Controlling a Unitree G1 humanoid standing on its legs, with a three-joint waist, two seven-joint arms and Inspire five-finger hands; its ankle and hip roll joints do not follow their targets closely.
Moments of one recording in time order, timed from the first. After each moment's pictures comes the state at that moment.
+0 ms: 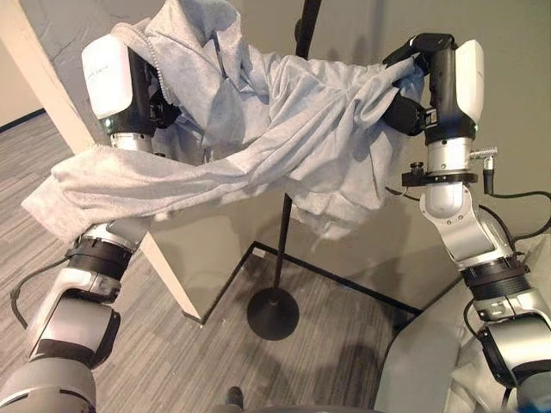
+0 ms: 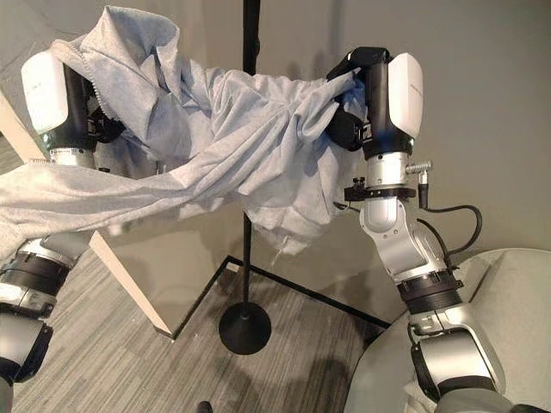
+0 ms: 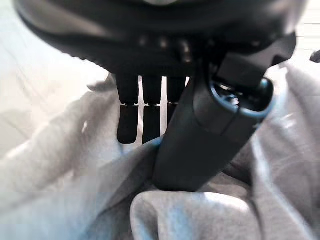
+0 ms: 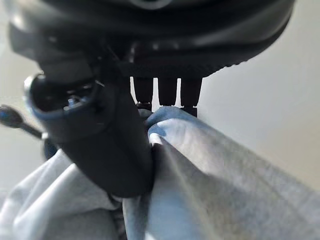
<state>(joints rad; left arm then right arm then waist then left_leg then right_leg) -0.81 0.70 -0.31 0.49 0.35 -0.17 0.72 -0.72 -0.68 0.25 0.23 -0.27 -0.13 -0.51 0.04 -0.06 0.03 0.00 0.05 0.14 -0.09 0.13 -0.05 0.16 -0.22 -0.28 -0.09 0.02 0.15</state>
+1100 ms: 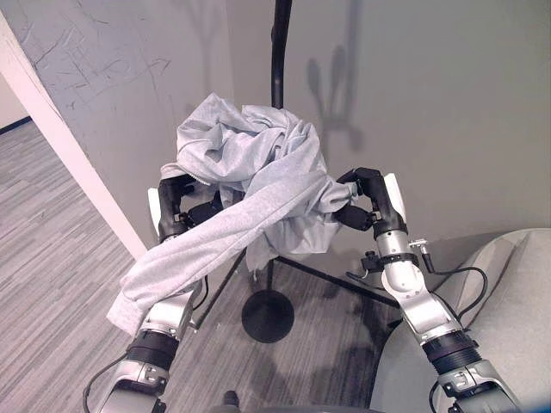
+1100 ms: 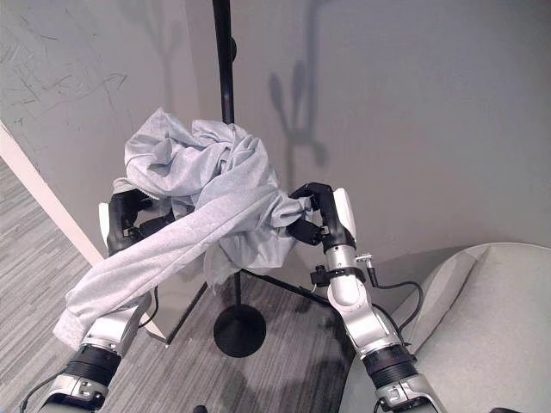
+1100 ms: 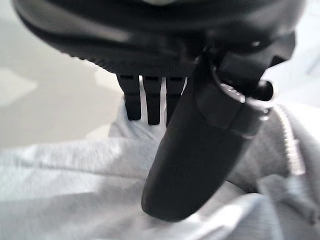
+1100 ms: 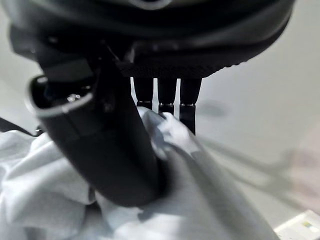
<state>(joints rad) -0.26 0.29 -0.14 0.25 -0.23 -0.20 0.51 -0.26 -0.42 0.26 0.16 -0.13 -0.11 -0.33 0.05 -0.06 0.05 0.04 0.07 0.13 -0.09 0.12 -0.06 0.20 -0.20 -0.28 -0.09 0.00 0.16</state>
